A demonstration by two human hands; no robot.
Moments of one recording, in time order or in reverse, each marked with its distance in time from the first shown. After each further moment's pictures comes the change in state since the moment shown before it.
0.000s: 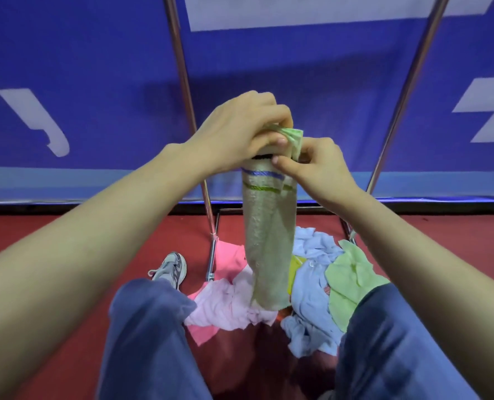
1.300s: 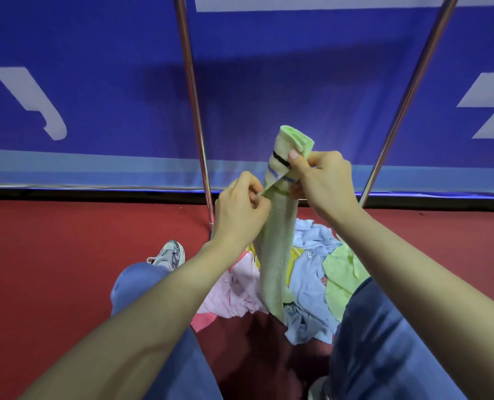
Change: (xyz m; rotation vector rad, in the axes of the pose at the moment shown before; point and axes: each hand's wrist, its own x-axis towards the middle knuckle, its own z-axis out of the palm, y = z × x) left_hand -0.101 0.047 0.122 -0.350 0.347 -0.774; right_hand -0.027 0.003 0.028 -0.036 0.176 0.266
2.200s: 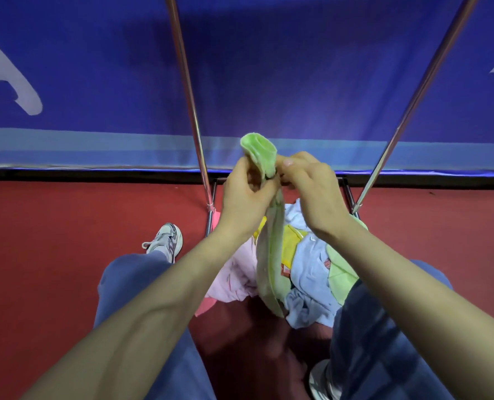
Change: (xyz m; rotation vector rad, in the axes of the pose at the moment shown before) left_hand 0.013 -0.013 0.030 -0.585 -0.107 -0.298; right_hand -0.008 0.039 0.034 0.151 -0.237 -0.131
